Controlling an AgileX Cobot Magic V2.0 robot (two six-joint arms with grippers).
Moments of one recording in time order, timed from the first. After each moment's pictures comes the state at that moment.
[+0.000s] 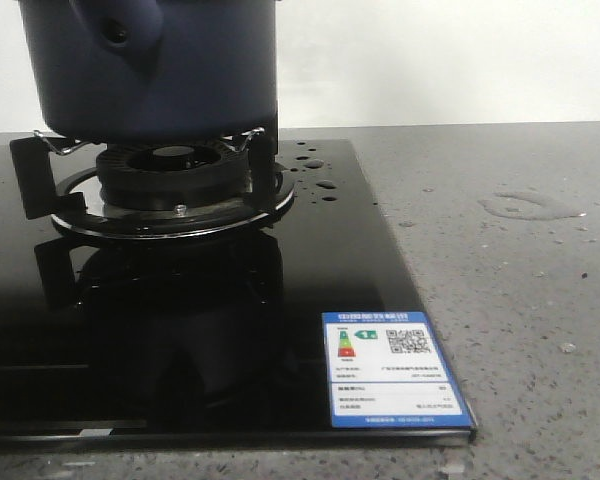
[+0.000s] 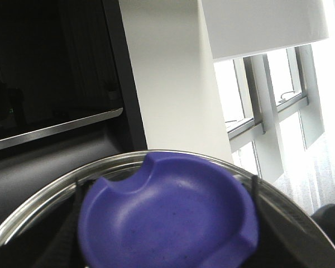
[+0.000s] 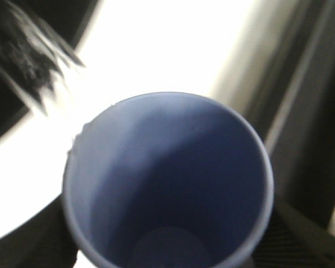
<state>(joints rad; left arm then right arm) -0.05 0.98 -1.23 -1.60 0.79 1.59 0.63 1.65 -1.47 -1.57 0.08 -0.48</state>
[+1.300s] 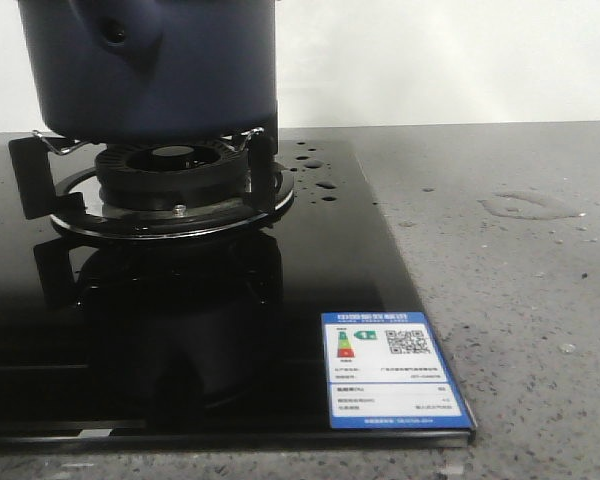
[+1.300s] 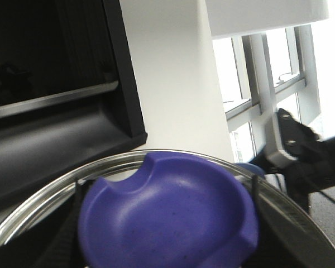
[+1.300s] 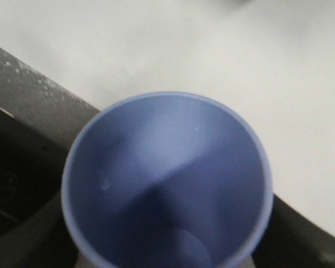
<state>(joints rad) -0.05 0.98 -1.17 -1.56 0.80 1.59 0.32 1.24 -1.14 -0.49 0.36 0.09</state>
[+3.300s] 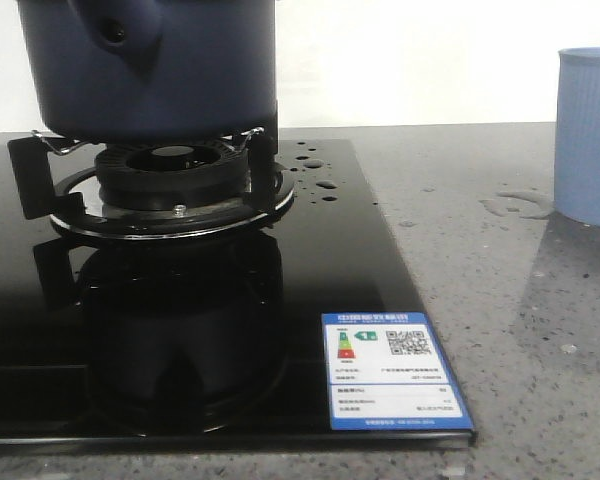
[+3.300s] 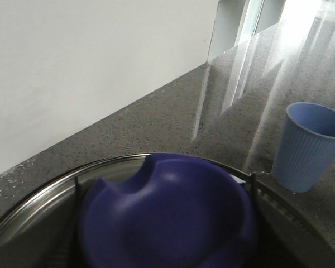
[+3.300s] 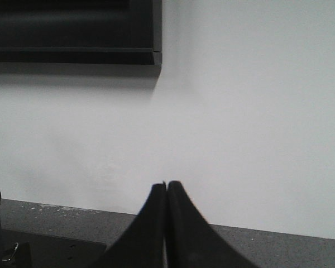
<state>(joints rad) -0.14 1.49 -1.11 -1.57 0.84 1.69 0.09 0.65 -0.56 -0.10 -0.16 0.09</state>
